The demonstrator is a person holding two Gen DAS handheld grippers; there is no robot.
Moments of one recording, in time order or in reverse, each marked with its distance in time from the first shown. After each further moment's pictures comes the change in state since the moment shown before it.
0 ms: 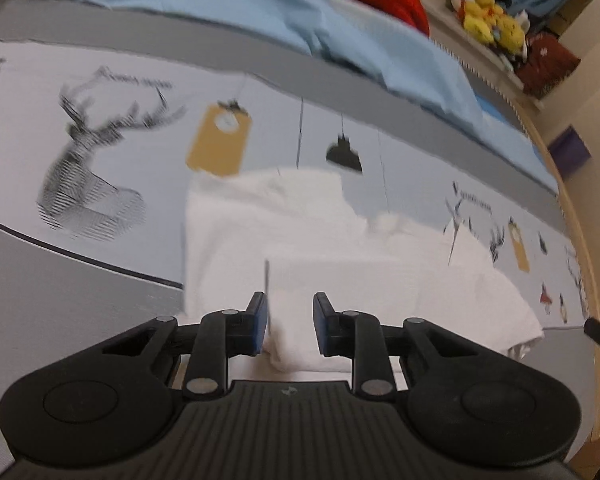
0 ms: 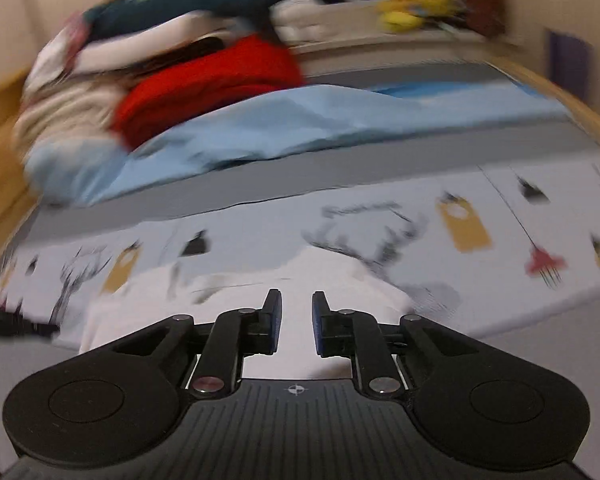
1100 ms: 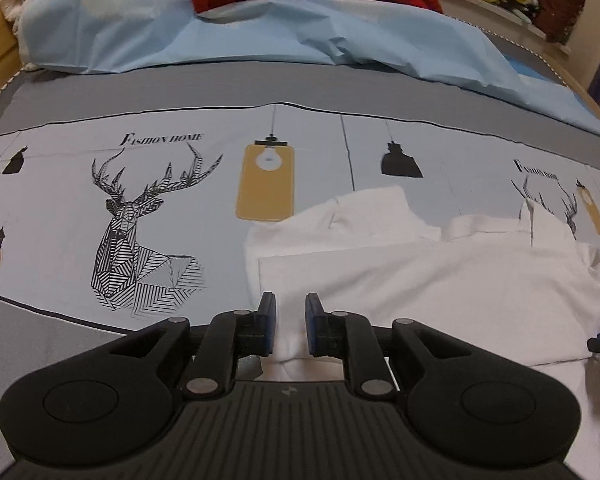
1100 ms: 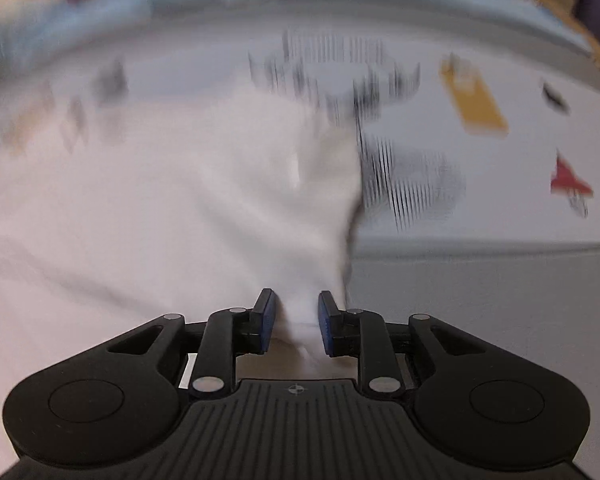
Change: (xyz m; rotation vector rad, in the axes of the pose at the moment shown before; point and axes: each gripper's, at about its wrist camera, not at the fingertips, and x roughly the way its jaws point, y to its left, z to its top) left arm 0.021 -0.006 0.015 0.214 -0.073 0.240; right arm 0.146 -0.014 -0.054 -0.195 0.429 -0.164
